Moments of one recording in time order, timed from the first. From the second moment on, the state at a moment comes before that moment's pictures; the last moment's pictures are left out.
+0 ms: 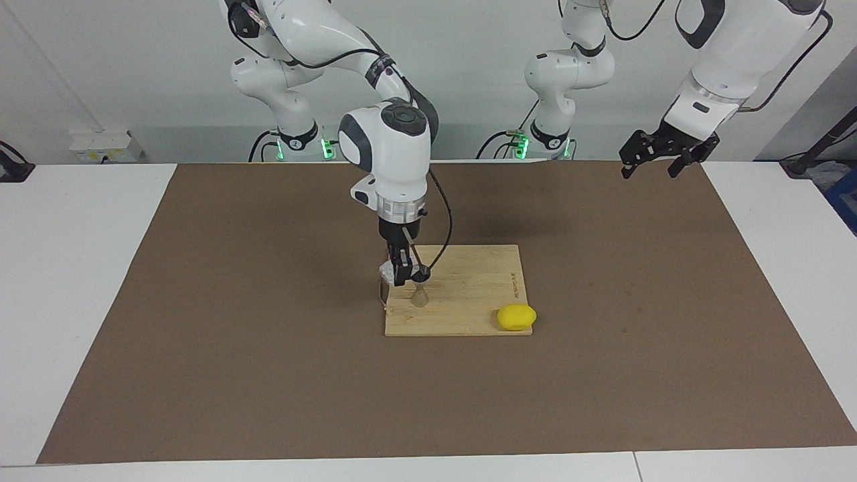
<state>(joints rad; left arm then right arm) 0.04 -0.05 -0.12 -1.63 -0.03 1.51 -0.05 0.47 0.38 0.06 -1.58 -0.24 2.08 2.01</state>
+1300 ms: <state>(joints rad) 0.04 -0.05 -0.12 -1.63 -0.03 1.51 -0.05 0.53 0.38 0.06 -1.58 -0.41 2.05 1.95</state>
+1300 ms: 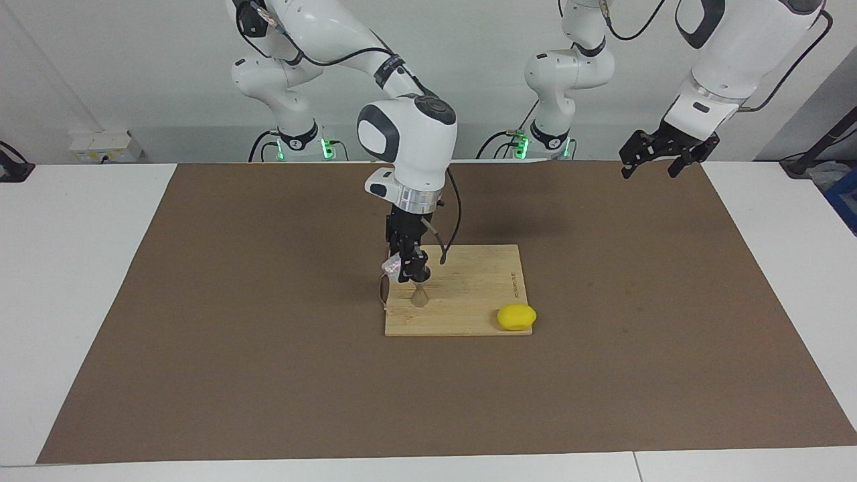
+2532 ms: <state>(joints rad) 0.04 -0.05 -0.12 -1.63 -0.03 1.51 -0.05 0.53 0.38 0.06 -1.57 -0.46 2.05 1.95</state>
